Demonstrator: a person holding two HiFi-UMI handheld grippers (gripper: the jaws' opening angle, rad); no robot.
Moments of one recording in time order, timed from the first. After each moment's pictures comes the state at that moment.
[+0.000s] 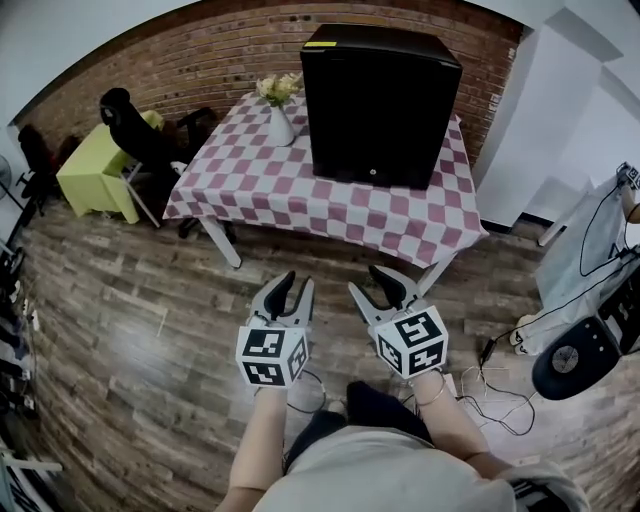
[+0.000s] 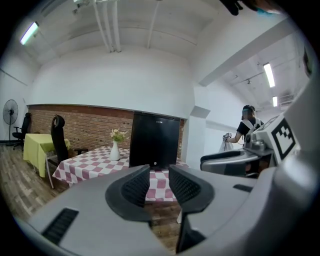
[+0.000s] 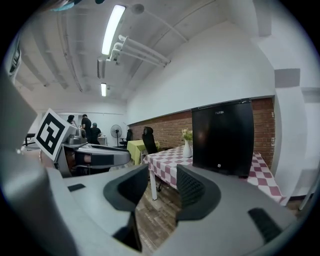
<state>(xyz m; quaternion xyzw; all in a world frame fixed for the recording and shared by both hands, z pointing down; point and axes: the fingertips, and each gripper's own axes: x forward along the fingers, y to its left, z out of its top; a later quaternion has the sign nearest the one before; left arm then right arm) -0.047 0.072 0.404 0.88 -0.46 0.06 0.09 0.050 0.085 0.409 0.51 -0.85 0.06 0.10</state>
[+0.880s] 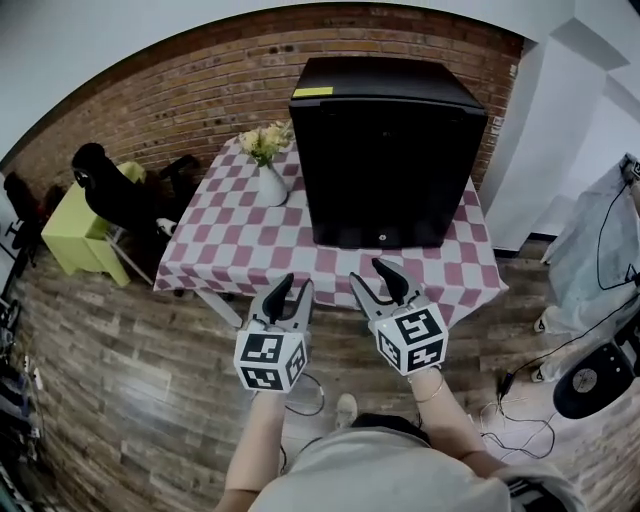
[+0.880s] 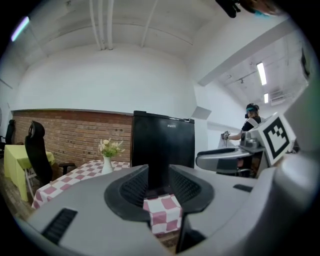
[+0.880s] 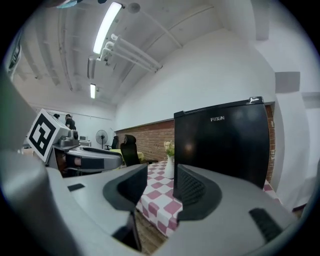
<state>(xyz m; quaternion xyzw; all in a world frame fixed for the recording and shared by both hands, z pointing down) -0.024 -0.174 0.381 0.90 -0.42 0.05 0.04 0.081 -0.165 0.380 0.56 -0.82 0.02 0.06</state>
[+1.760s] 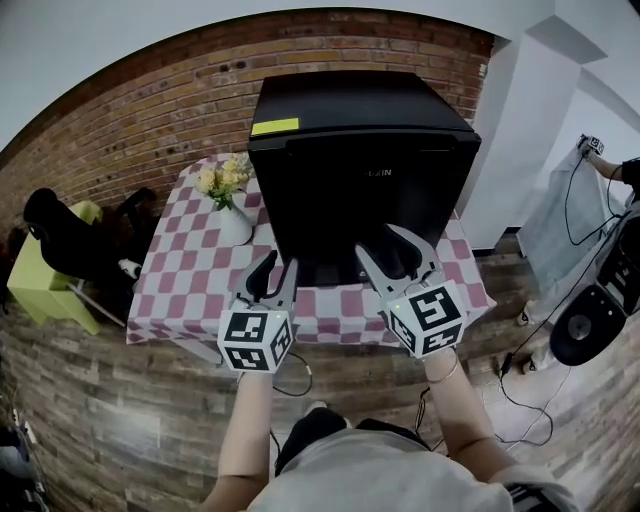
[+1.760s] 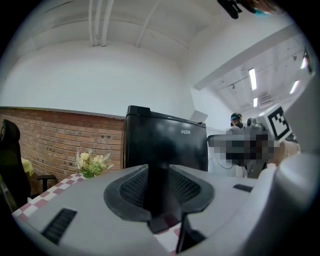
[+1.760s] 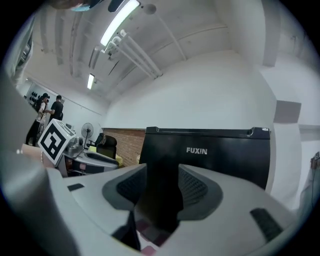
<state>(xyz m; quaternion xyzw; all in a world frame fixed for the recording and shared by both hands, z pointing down) 0.035 -0.336 0.341 0.93 -0.36 0.02 0.01 0.160 -0.285 0.298 0.62 -0.77 -0.09 0.07</state>
